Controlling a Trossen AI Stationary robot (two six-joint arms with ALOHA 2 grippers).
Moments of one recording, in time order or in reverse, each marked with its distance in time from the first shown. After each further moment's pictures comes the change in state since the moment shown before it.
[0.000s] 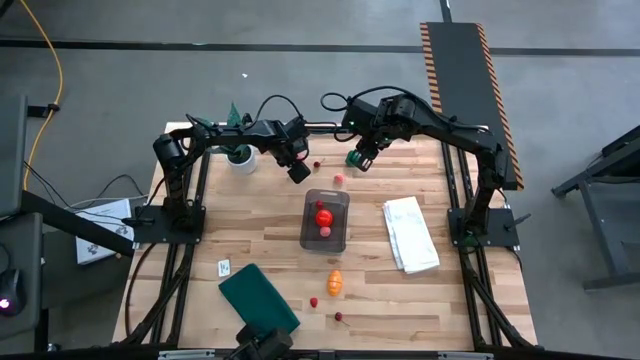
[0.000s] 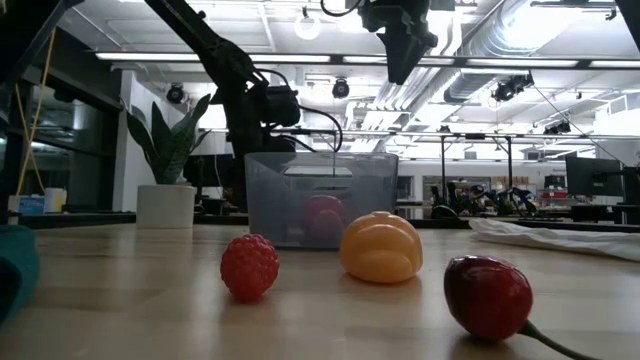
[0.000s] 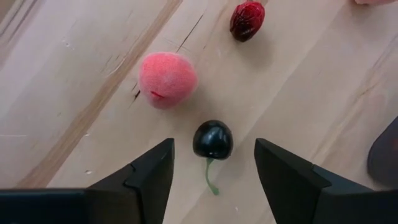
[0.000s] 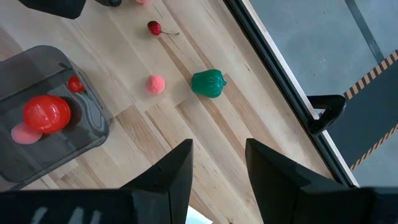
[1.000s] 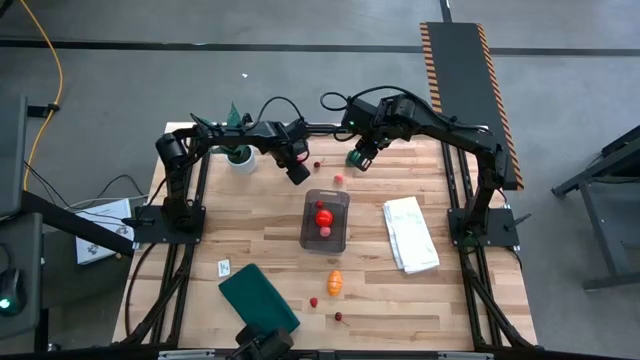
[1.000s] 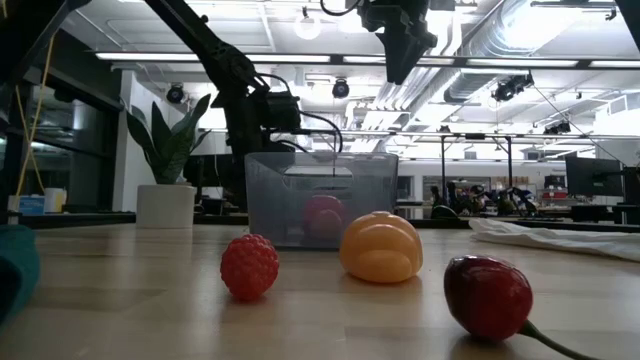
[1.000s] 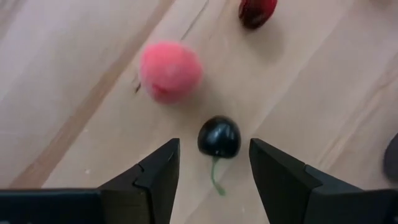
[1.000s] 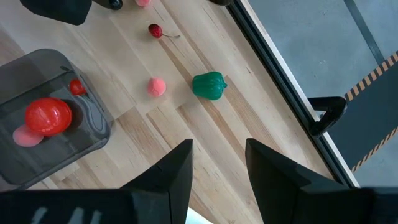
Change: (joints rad) left arm -0.001 0.023 0.000 -0.013 -0.007 0.002; right arm 0.000 0.000 0.000 0.008 0.000 0.000
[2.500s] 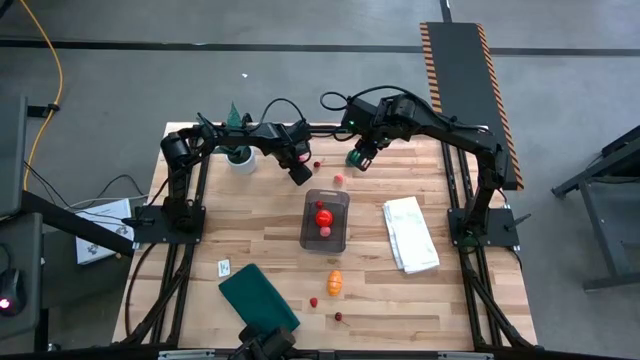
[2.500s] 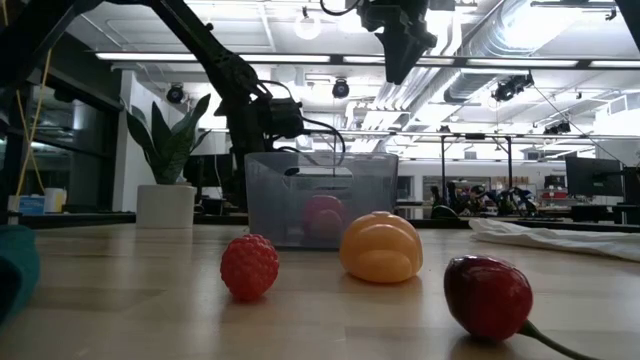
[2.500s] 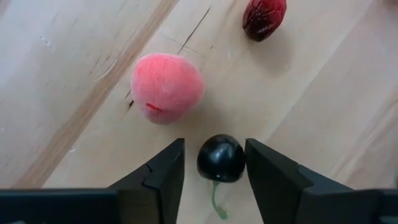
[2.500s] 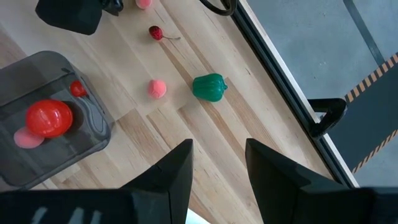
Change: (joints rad) left arm 0.000 0.039 -0.001 0.059 0.000 -0.006; right arm -0.001 0.000 0.000 0.007 0.000 -0.002
